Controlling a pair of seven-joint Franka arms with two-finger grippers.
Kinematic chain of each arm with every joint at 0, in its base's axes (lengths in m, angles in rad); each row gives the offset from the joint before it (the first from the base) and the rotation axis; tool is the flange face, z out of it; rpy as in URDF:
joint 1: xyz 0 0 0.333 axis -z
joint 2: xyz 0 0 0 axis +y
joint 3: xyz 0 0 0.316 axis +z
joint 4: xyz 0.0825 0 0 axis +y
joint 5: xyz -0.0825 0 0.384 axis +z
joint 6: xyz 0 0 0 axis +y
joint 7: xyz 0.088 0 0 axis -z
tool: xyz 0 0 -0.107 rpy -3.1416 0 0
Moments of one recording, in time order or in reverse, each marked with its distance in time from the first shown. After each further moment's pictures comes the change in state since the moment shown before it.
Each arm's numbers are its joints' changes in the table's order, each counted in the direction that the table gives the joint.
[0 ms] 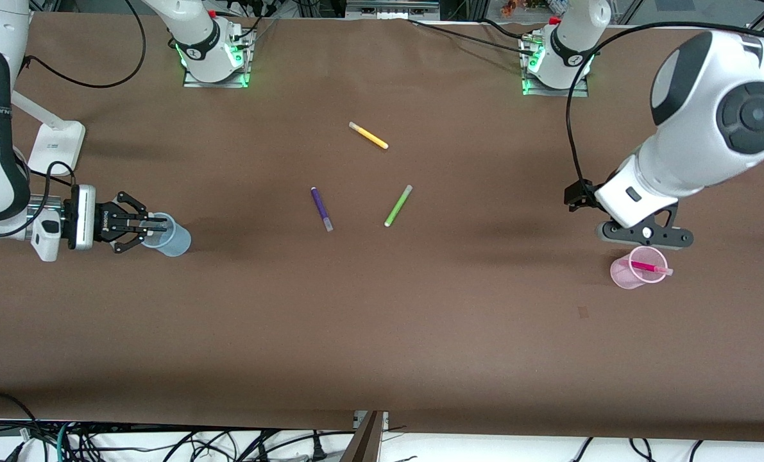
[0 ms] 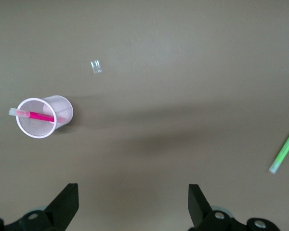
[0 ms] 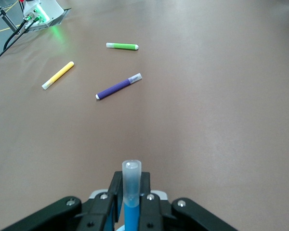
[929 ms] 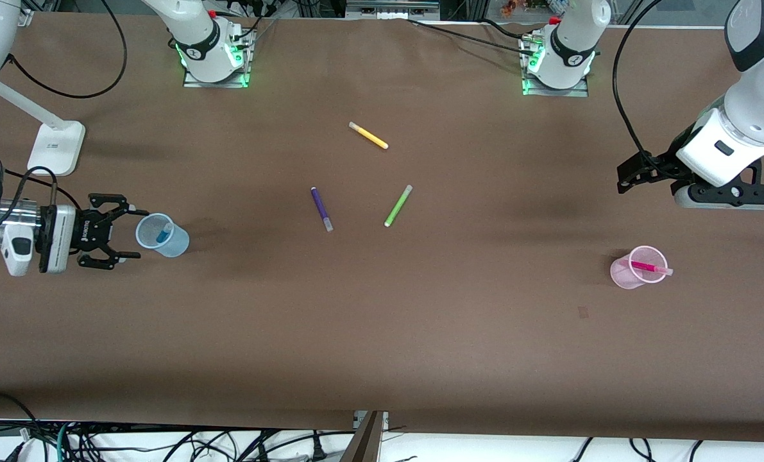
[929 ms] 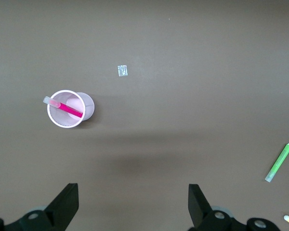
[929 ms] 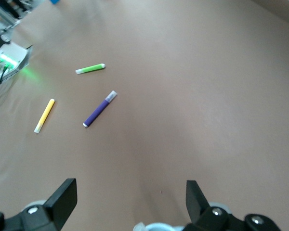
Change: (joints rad) left arm -0.035 -0.155 0.125 0.097 -0.095 -0.029 0.093; right arm -0.001 -0.004 0.001 -0.166 -0.052 0.044 0.527
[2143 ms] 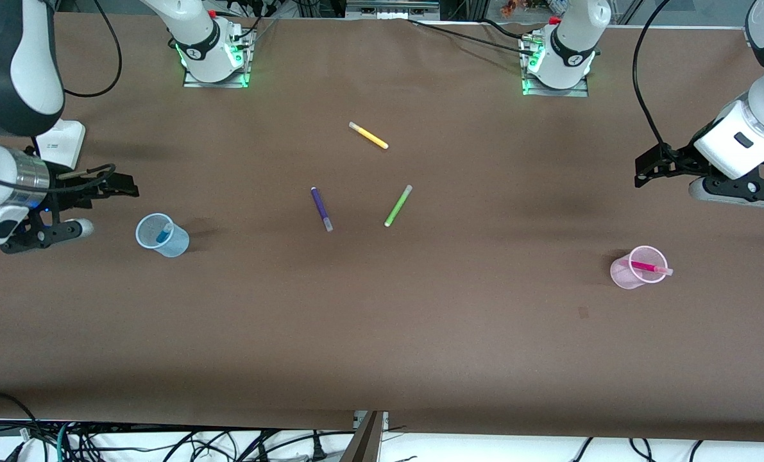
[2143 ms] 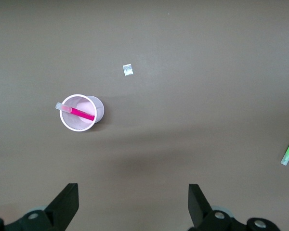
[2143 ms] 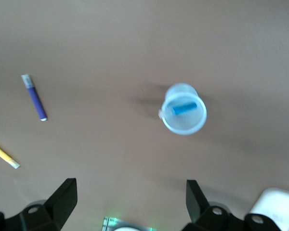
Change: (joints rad) left arm 0.083 -0.017 0.125 0.003 0.000 0.018 0.136; right arm -0.090 -0.202 0.235 -0.175 -0.740 0.176 1.396
